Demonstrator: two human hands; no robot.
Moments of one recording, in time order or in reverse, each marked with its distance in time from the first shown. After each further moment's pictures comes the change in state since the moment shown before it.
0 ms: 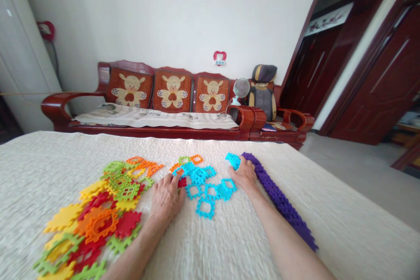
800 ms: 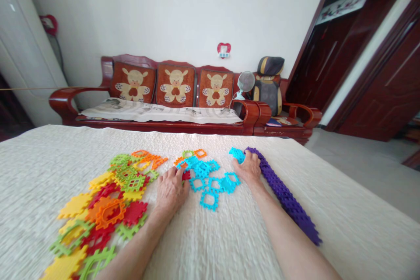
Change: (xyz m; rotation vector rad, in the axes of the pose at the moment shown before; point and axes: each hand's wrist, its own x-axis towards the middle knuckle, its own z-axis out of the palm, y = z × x) left_hand -0.002 0.002 -0.004 0.020 -0.006 -0.001; right_hand 0.000 -0.001 0.003 0.033 0.097 0.030
